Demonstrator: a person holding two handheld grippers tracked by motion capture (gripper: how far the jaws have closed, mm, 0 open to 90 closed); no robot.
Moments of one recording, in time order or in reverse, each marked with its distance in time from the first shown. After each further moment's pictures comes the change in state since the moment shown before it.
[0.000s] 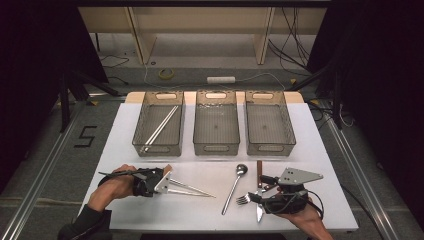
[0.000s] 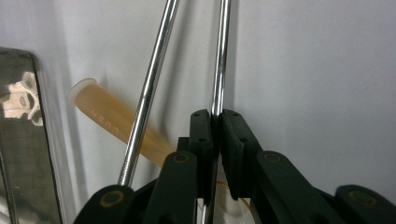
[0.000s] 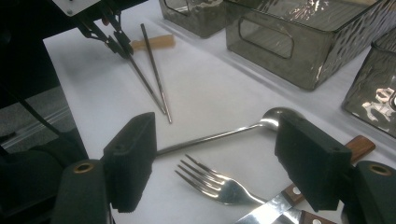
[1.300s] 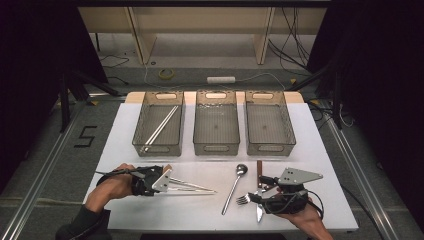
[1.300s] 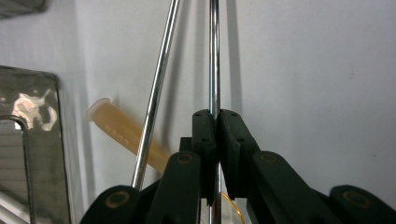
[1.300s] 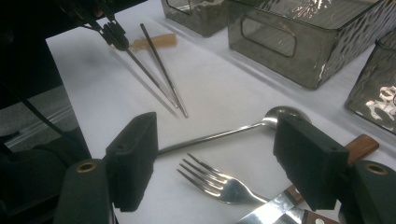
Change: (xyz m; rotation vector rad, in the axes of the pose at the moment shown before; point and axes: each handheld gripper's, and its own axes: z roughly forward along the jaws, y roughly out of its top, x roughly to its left) left arm 0.000 0.007 -0.021 -0.081 -0.005 -0.023; right arm 0.000 0.000 0.000 0.003 0.007 0.004
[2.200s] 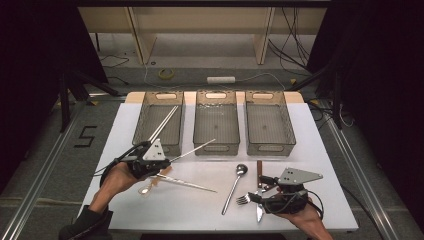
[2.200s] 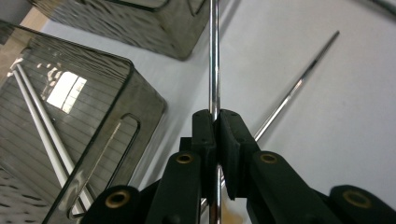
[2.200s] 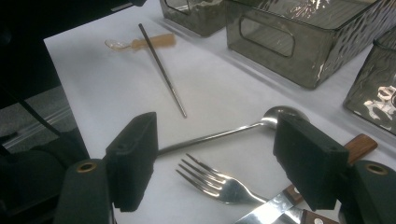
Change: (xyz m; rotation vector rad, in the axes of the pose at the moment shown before) left arm 0.033 -0.005 -0.029 -0.274 0.209 -0.495; right arm 0.000 0.000 0.000 -0.001 -0.005 0.000
